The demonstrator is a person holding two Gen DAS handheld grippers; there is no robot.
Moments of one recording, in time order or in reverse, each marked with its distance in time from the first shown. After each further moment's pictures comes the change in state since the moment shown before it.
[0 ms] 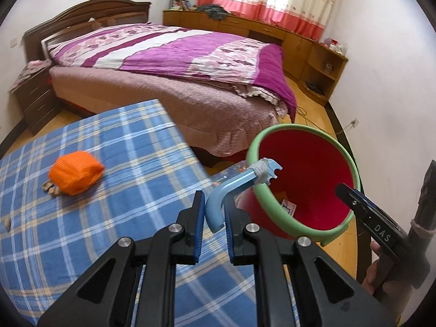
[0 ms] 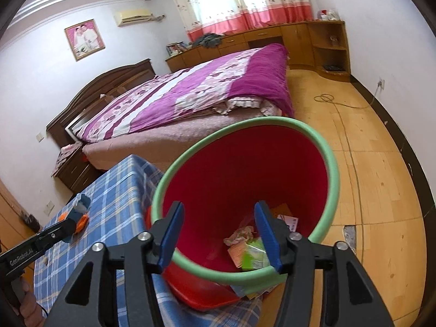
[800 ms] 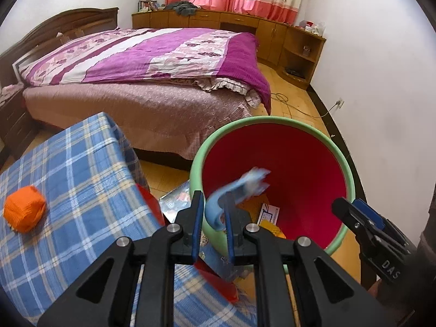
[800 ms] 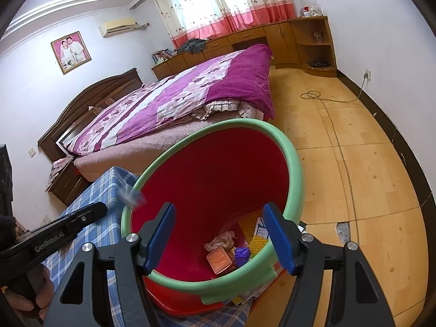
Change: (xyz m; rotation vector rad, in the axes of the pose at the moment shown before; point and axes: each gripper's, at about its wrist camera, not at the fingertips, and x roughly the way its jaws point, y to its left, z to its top) left arm 0.063 -0.072 0.017 0.125 0.024 -0.062; right arm 0.003 -0.040 0.004 0.061 -0.027 -0.034
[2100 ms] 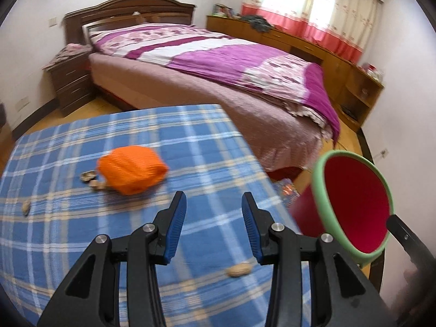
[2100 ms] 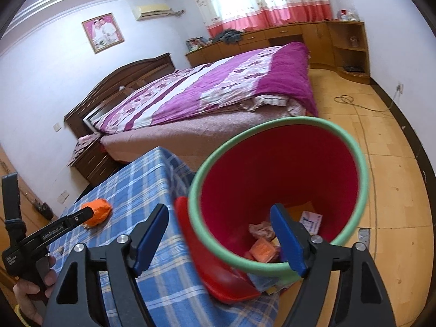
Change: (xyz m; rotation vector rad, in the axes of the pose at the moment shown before) left arm -0.073 0.157 -0.042 -0.305 -0.080 0.231; right arm -0.012 0.085 -0.011 -0.126 0.063 0.141
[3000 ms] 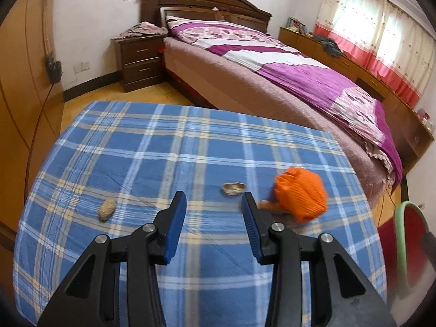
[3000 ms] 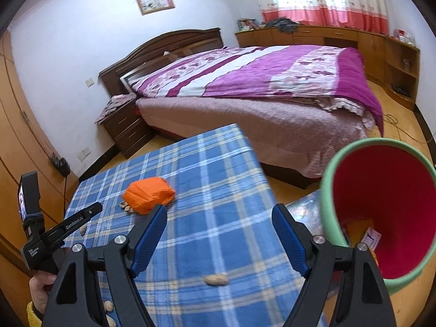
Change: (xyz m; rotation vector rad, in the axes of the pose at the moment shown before) left arm 0.008 0.170 0.001 -0.243 -0.035 0.233; right arm 0.065 0.157 -0.002 -0.216 0.111 0.122
